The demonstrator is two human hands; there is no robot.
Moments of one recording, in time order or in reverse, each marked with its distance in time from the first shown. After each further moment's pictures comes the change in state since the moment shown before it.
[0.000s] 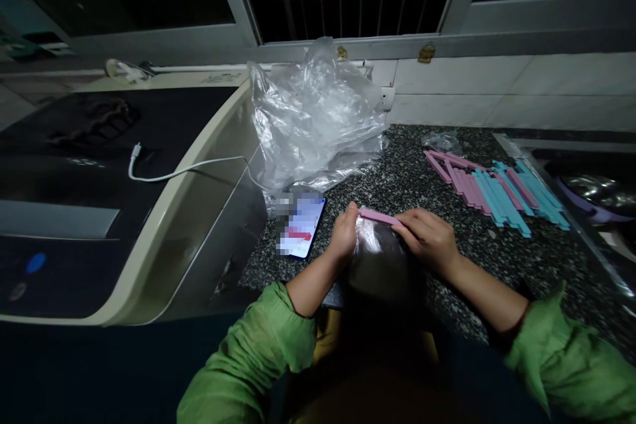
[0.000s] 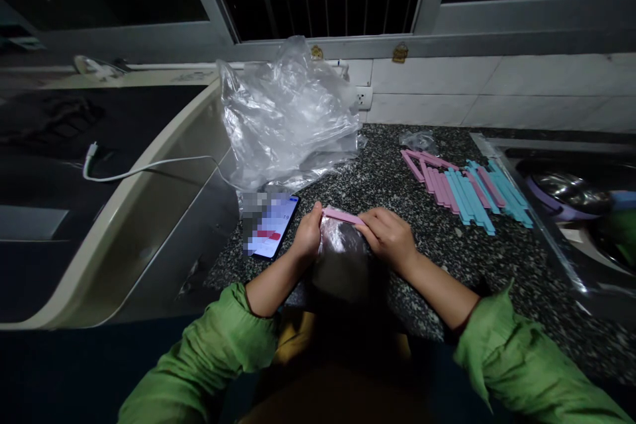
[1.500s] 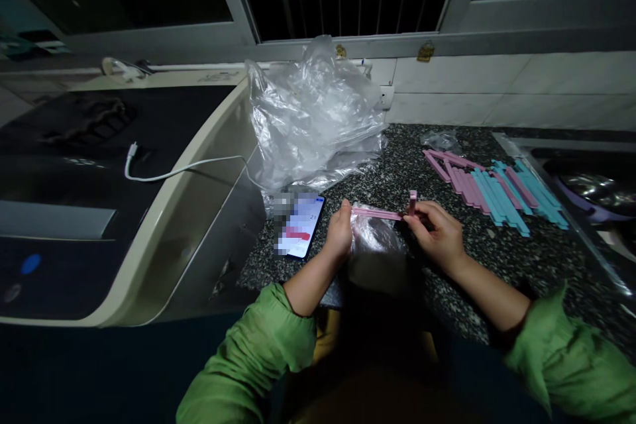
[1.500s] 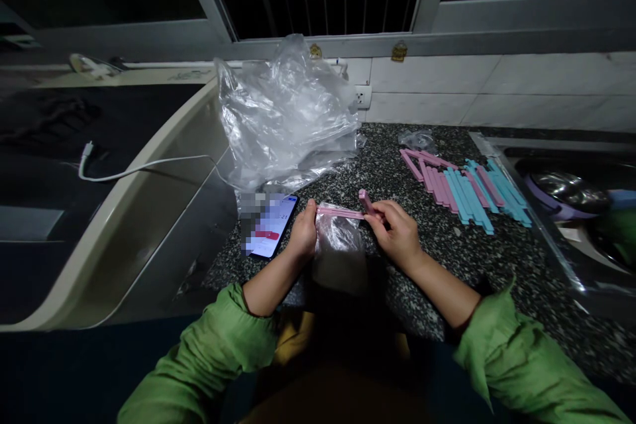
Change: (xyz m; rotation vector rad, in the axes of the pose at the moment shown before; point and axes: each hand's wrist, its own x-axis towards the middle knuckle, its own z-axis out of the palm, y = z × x) left_hand 0.007 -0.004 -0.004 -0.073 0.094 0.013; right_hand 0.000 0.007 0.000 0.214 0.141 0.228
